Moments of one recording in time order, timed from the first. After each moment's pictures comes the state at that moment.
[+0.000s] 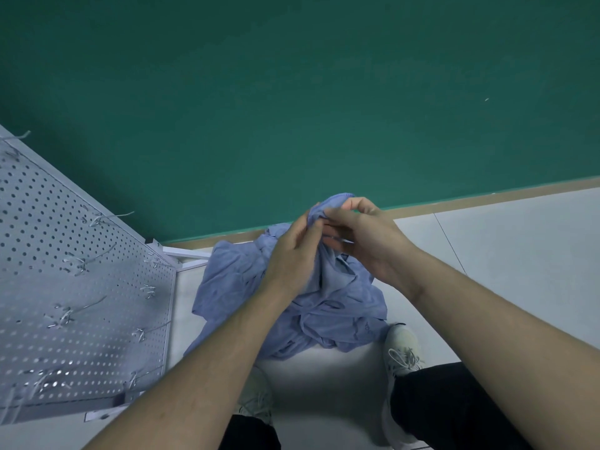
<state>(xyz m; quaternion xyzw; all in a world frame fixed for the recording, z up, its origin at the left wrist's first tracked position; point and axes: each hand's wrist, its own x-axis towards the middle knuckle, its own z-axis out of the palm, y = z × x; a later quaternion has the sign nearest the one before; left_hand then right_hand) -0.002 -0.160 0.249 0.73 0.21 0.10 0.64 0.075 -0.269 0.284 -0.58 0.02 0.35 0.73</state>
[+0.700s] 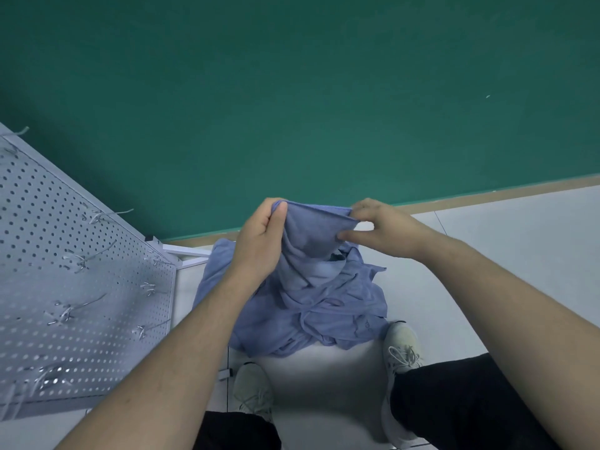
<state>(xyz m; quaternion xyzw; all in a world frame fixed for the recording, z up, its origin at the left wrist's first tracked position) -0.008 -0.117 0.259 0.79 0.22 0.17 0.55 0.120 -0.306 0.261 -0.87 -0.35 0.22 0.27</state>
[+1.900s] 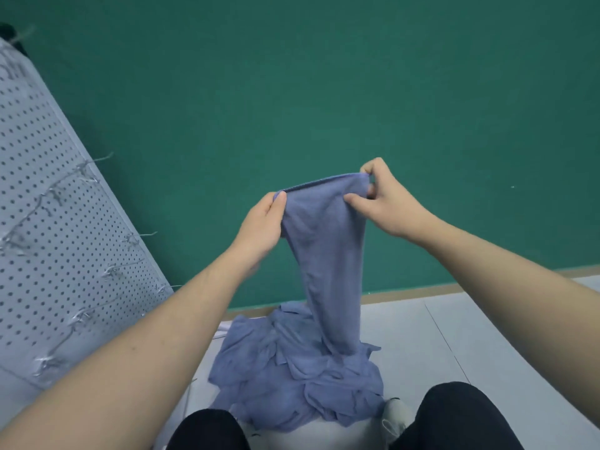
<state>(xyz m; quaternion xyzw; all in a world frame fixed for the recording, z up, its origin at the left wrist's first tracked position) -0.038 -0.125 0.484 0.78 0.17 0.20 0.57 0.075 -0.324 0.513 -0.78 -0.37 0.03 0.50</state>
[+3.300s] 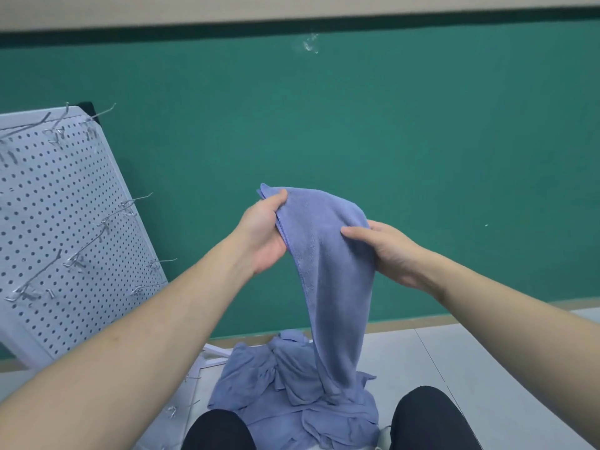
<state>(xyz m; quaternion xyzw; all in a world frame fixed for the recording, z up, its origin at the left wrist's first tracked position) -0.104 -0.183 0.605 0.51 0.14 0.13 0.84 -0.003 -0.366 0.559 -0.65 -0.26 0.28 0.66</state>
